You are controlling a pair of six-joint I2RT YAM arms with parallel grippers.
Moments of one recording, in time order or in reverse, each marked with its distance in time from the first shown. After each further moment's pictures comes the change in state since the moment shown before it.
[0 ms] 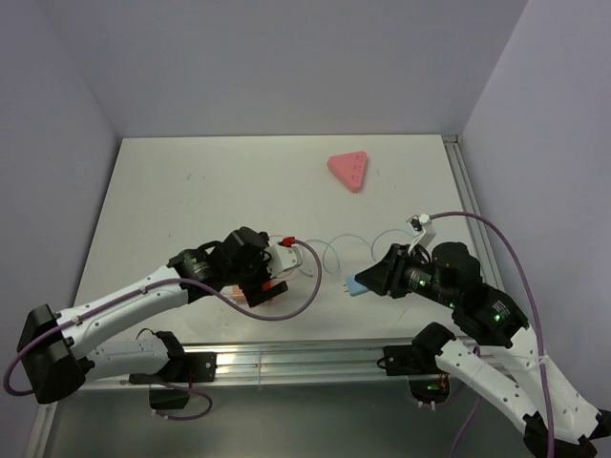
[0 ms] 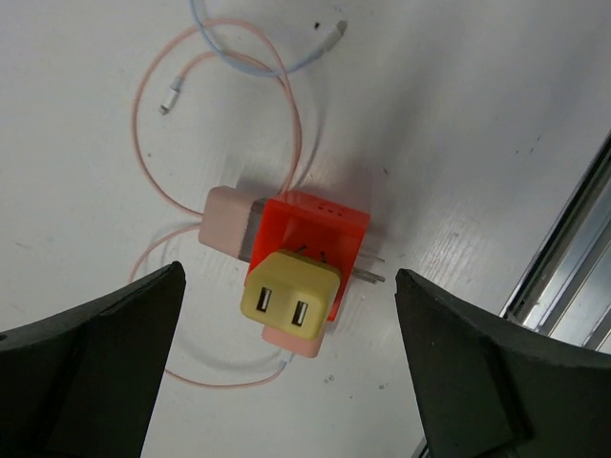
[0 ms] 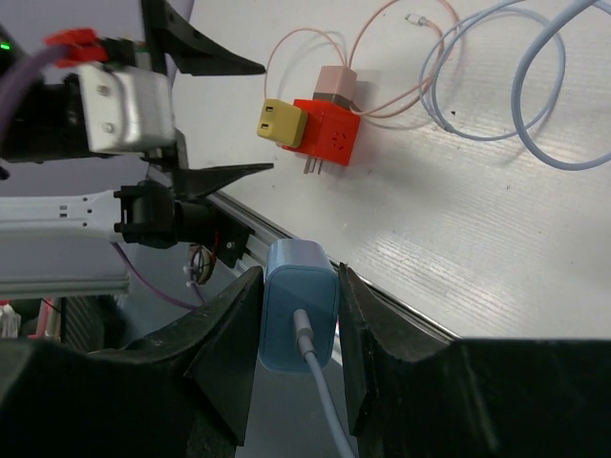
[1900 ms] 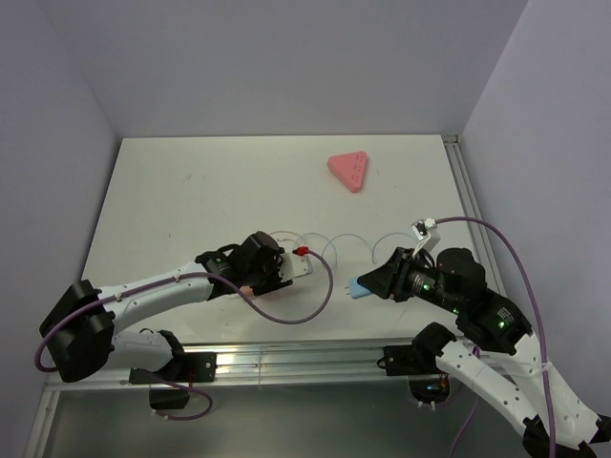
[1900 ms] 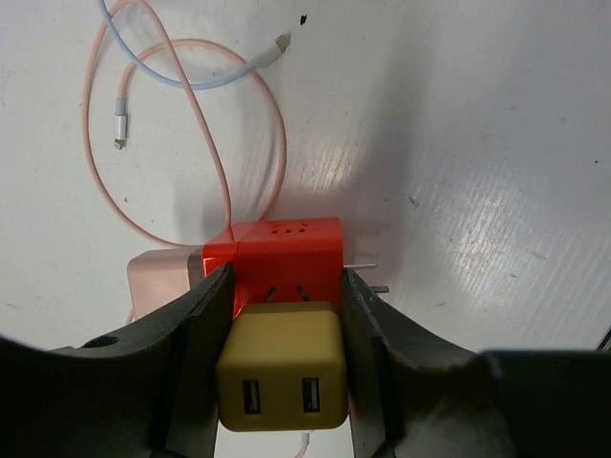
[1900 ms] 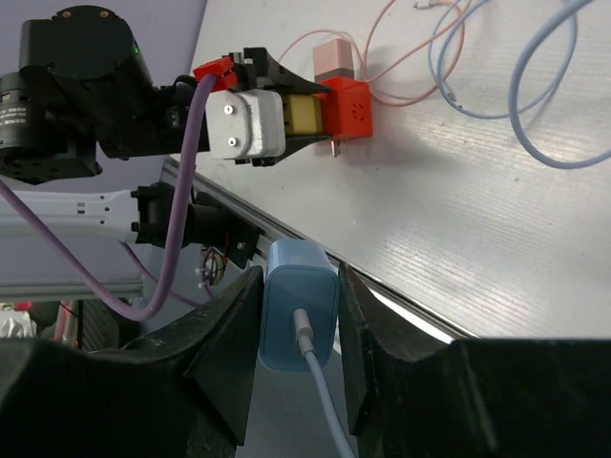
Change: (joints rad) left arm 0.004 0.187 -0.113 0.232 0.002 0.135; right arm 0.000 -0.060 -0.019 -0.009 0.002 0.039
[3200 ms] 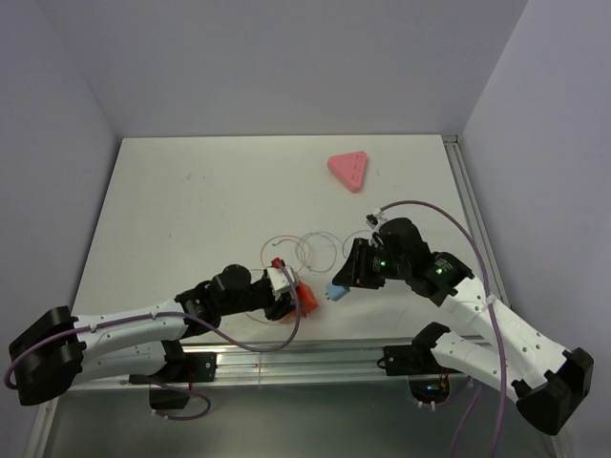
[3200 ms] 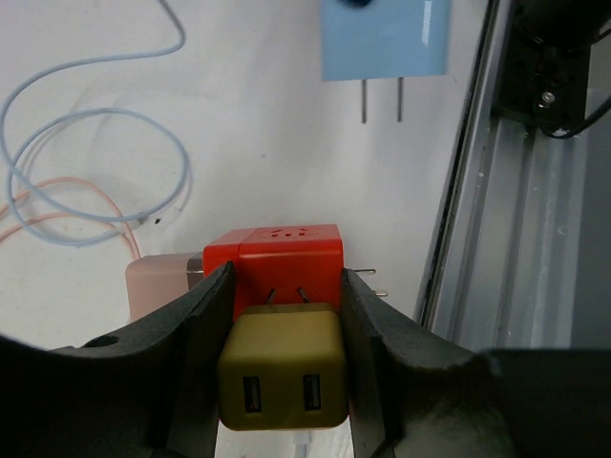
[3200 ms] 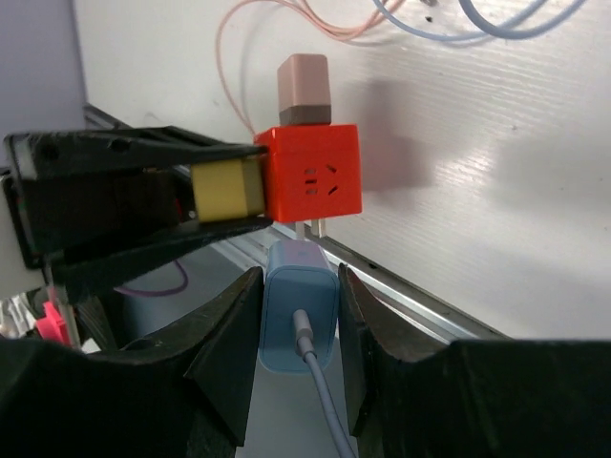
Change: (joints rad) left arm -0.119 -0.260 -0.372 0.673 0.204 -0.435; right arm 0.000 0.406 -0.024 0.101 -0.102 0.010
